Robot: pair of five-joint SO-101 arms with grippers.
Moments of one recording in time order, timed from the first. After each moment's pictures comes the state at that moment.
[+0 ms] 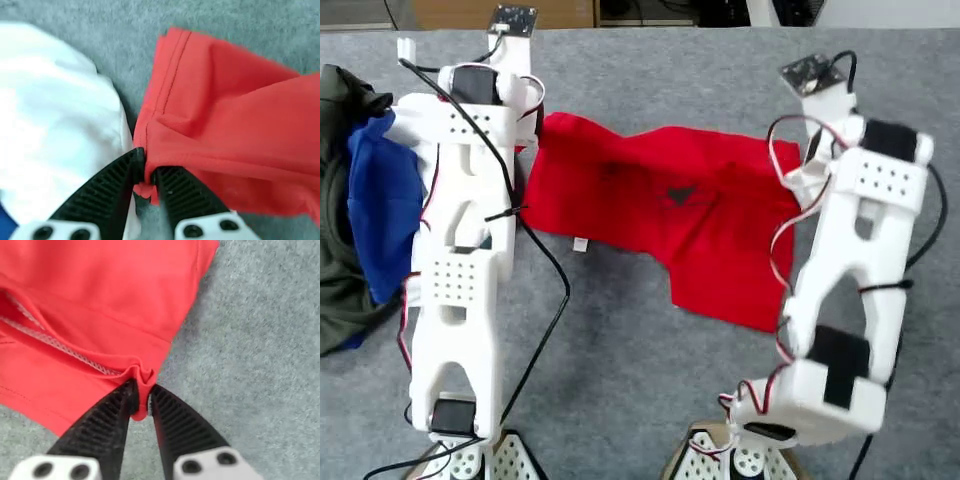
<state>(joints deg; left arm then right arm) 0.4 50.0 -75.9 100.1 -11.6 15.0 -0.6 1.3 79.2 32.7</state>
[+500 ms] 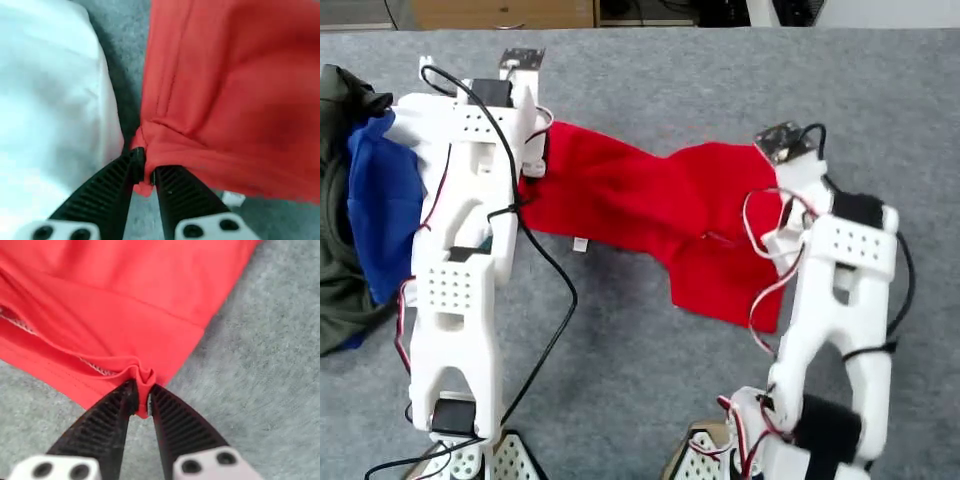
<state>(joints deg) 1.0 47.8 -53.7 93.4 -8.7 14.4 -20.4 34.5 69.1 32.3</state>
